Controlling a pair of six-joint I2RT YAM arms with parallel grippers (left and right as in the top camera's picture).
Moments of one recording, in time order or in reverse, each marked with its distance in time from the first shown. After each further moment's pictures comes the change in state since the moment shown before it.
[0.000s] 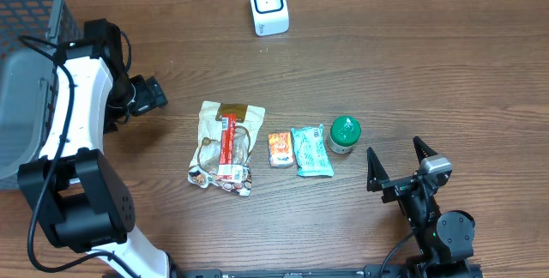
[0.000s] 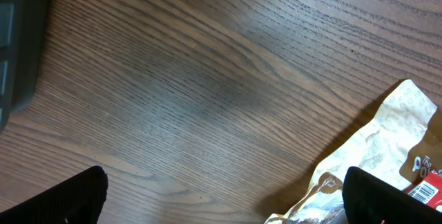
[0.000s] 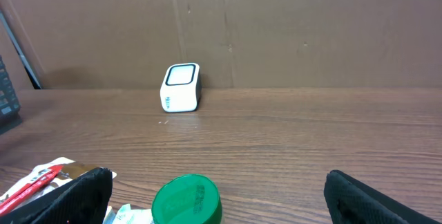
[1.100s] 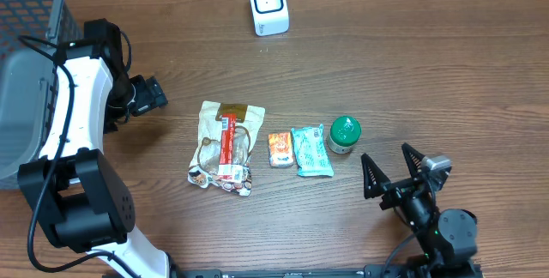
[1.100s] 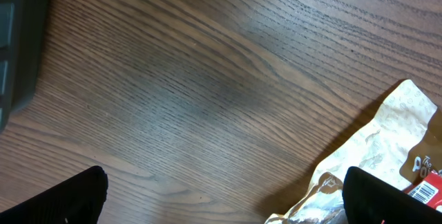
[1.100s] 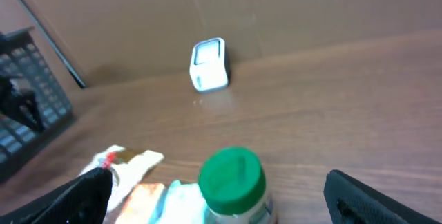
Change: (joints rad) left arm 0.000 0.000 0.000 0.000 0.000 0.000; right arm 0.000 0.000 0.078 -0.168 -0.098 0.179
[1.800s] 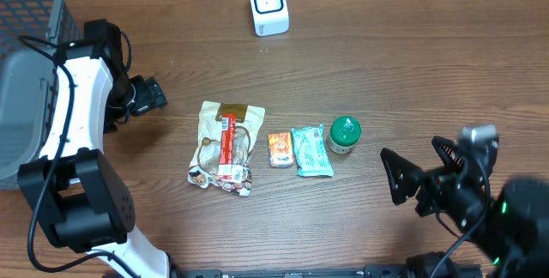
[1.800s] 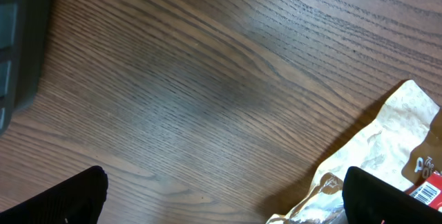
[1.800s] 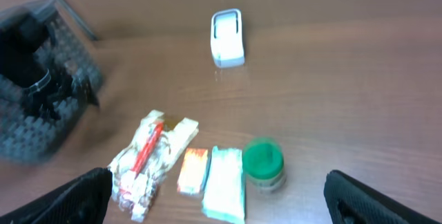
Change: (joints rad) left arm 0.000 0.000 0.000 0.000 -0.005 0.000; right arm 0.000 0.561 0.970 -0.751 -0.063 -0.096
